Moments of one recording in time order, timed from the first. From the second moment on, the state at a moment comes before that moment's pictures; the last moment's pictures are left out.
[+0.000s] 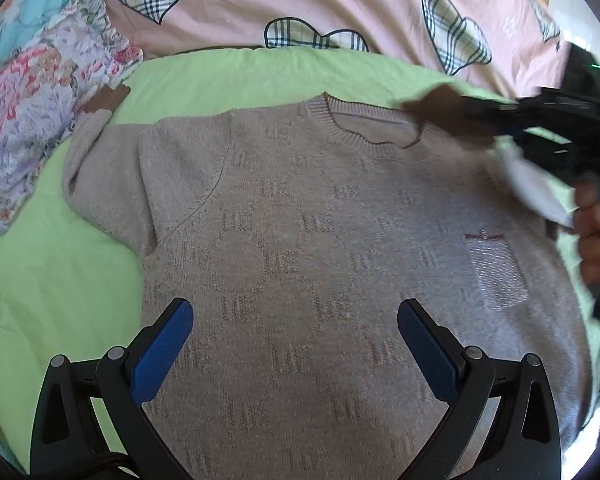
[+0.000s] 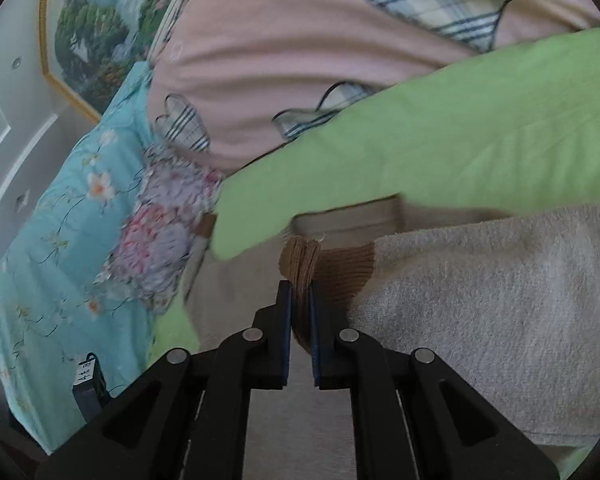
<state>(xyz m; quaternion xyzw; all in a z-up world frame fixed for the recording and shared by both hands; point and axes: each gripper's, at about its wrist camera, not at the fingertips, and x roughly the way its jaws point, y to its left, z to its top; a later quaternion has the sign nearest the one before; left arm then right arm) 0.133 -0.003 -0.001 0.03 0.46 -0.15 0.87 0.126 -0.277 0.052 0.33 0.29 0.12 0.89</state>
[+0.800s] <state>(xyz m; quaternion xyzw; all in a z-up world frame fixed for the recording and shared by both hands) 0.233 -0.016 -0.044 -0.12 0.50 -0.23 0.82 0.060 -0.234 0.022 0.37 0.26 0.09 0.89</state>
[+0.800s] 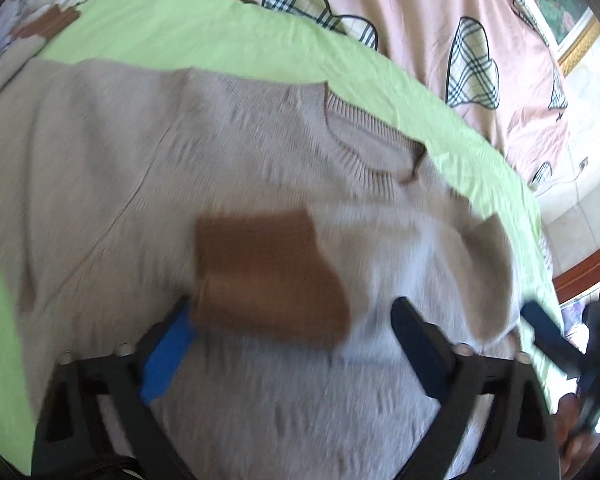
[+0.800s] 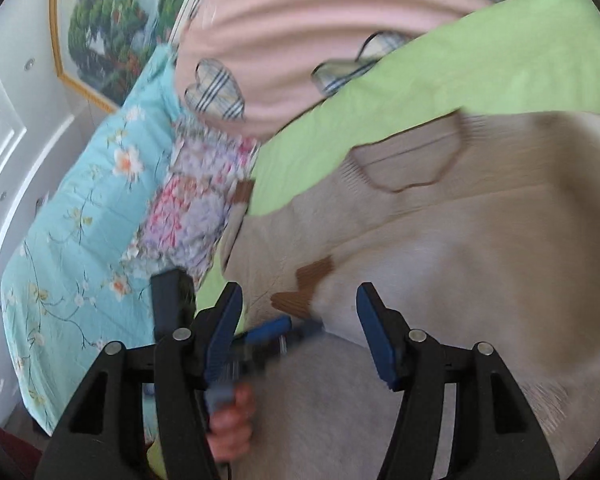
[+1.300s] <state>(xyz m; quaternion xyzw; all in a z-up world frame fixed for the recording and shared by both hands) 0.222 0.029 -0.046 -0.15 0.49 -0.26 0.82 -0.028 -0.328 -0.001 0.36 0.25 -0.12 0.89</state>
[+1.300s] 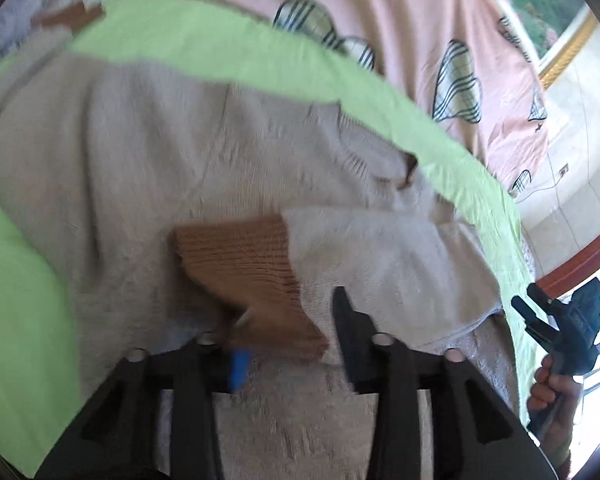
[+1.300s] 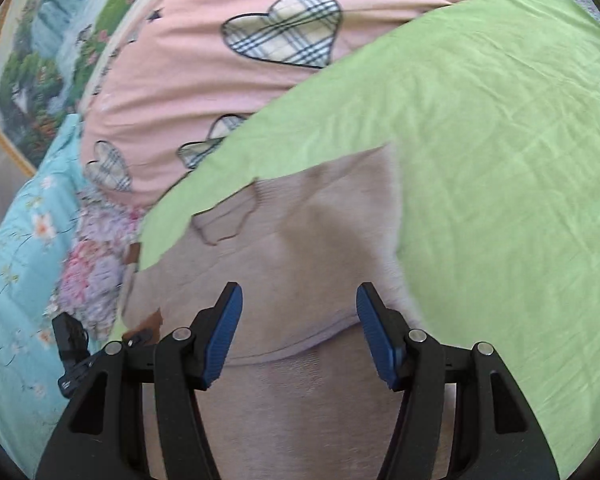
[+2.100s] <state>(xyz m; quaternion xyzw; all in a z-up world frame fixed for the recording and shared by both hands) 0.196 0.046 -0.041 -0.07 0.46 -0.21 0.86 0.036 -0.358 -0.029 0.26 0.36 -0.20 0.87</state>
